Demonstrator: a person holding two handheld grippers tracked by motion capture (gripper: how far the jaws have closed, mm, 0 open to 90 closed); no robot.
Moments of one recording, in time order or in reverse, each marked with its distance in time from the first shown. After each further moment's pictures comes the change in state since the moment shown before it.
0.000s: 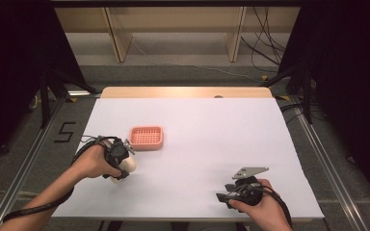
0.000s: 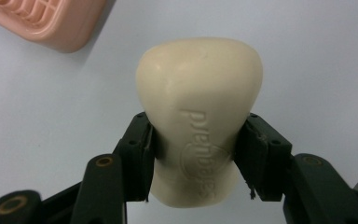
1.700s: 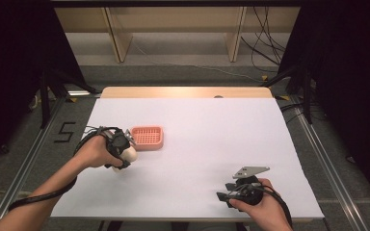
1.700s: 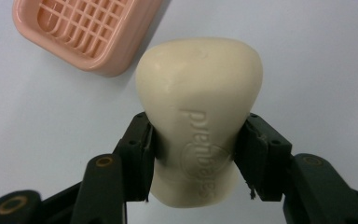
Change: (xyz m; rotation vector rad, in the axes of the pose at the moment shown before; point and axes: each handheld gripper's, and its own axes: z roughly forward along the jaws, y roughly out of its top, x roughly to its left) left arm 0.020 0.013 -0.003 -0.029 0.042 0.008; right arm -0.001 0.001 -0.001 -0.008 -0.011 0.015
